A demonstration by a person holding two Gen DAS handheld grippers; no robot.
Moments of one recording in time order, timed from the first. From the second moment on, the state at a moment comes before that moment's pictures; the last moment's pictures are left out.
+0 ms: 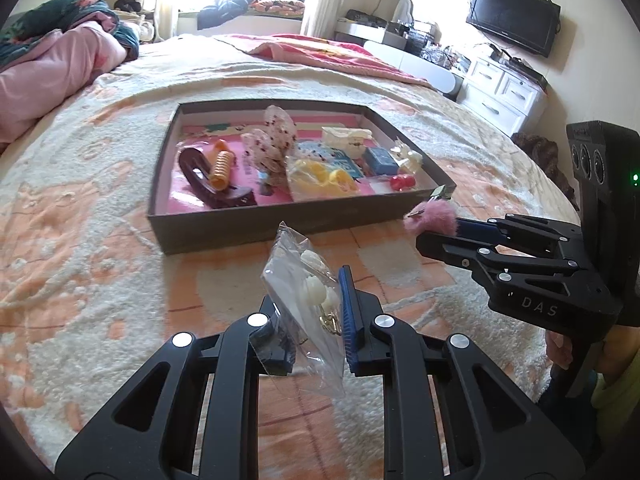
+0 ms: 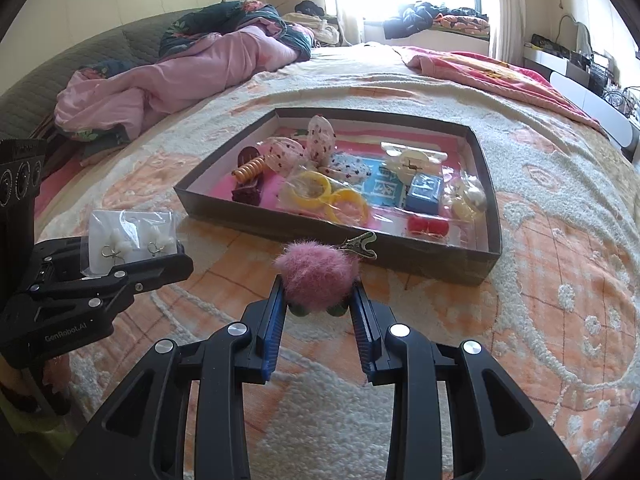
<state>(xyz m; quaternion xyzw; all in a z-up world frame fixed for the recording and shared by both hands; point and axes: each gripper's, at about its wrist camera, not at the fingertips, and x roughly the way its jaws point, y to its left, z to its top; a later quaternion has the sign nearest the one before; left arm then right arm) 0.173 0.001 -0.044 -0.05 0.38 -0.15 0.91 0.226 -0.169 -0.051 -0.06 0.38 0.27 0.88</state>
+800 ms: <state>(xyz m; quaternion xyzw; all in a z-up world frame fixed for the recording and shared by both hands) 0.253 0.029 -0.017 -0.05 0.34 -0.11 0.93 0.297 -0.163 -0.033 -0.03 0.35 0.22 0.91</state>
